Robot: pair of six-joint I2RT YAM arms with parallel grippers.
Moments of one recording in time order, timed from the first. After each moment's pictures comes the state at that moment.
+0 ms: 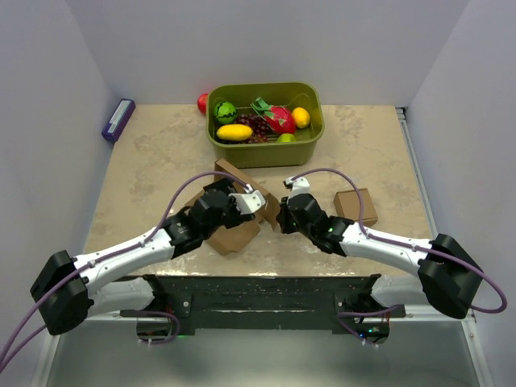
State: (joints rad) left arm -0.90 1.12 0.67 -0.04 -0.37 0.53; right arm 0.89 1.27 0.64 0.00 0.28 0.53
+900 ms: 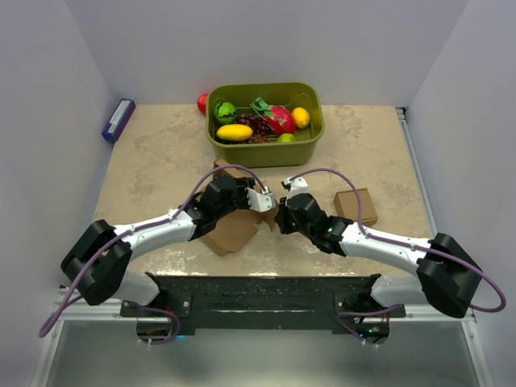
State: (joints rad) left arm -0.75 1.40 0.72 0.23 -0.05 0.91; right arm 0.89 1.28 0.64 0.02 0.24 0.51
